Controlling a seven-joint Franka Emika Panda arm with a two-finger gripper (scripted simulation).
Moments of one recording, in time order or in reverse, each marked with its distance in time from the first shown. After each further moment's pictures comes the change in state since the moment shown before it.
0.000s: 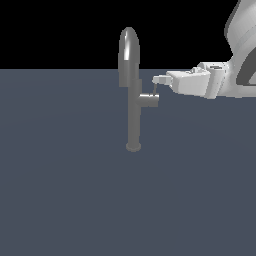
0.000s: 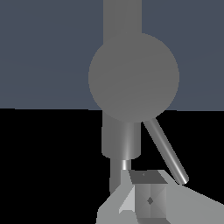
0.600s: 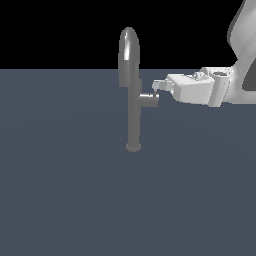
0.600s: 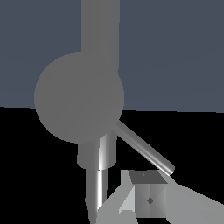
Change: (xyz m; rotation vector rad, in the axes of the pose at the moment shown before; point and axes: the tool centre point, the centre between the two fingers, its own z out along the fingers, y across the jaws) arm 0.010 0.027 0.000 -0.002 -0.001 -0.013
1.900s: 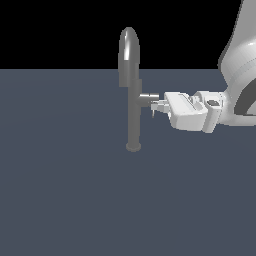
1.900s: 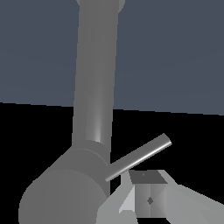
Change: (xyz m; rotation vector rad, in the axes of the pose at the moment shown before) arm 0.057 0.007 0.000 -0.016 -0.015 -0.032
